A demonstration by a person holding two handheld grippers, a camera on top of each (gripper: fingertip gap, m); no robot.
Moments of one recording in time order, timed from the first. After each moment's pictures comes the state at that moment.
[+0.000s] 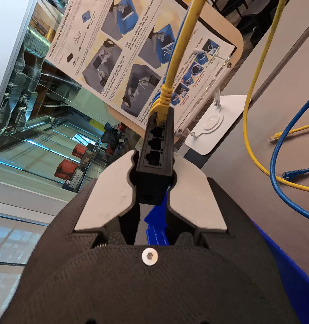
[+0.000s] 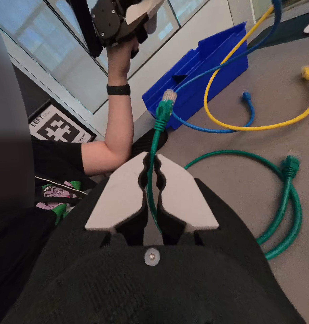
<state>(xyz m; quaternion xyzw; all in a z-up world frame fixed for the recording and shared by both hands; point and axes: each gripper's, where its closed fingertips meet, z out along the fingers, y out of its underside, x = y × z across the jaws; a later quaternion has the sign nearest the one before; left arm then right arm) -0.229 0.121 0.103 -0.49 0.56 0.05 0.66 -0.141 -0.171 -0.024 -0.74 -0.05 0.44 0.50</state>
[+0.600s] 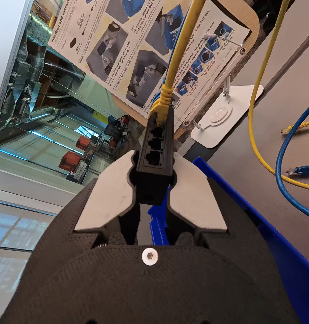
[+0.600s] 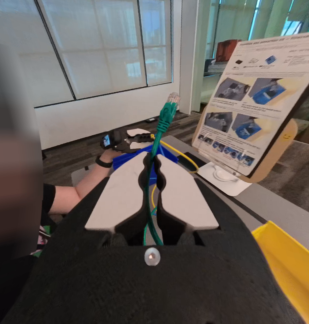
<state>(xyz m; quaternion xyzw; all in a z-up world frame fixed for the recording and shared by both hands) -0.239 0.132 0.102 -0.51 0.55 0.07 0.66 -0.043 -0.178 0.264 -0.71 -0.15 0.20 0.66</state>
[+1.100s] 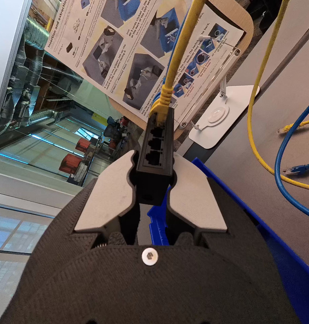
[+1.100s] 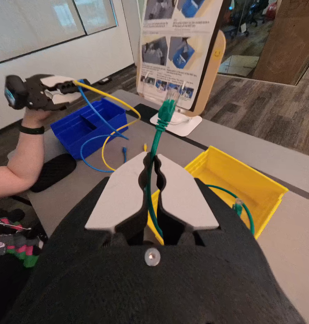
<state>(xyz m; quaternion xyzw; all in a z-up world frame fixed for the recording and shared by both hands) -0.233 0.128 0.099 -0.50 0.56 0.07 0.66 0.088 -0.173 0.155 -0.81 -0.05 0.11 0.57</state>
